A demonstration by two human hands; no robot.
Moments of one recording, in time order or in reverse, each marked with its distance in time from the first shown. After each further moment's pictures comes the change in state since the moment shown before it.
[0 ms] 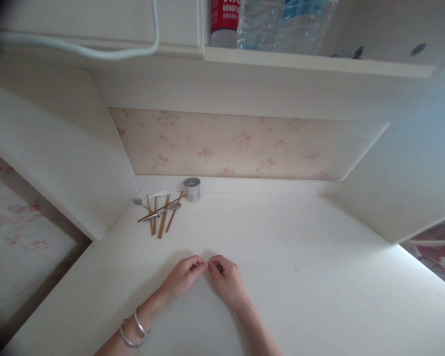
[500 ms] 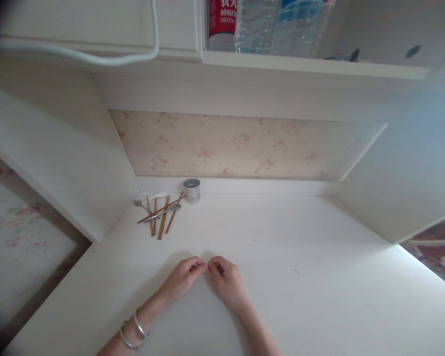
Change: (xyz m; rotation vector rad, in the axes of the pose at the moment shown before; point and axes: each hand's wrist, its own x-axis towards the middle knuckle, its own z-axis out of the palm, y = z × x) left_hand -0.001 0.002 -0.001 -0.045 -0.020 -0.002; right_hand -0.001 -0.001 0.000 -0.002 -0.019 0.034
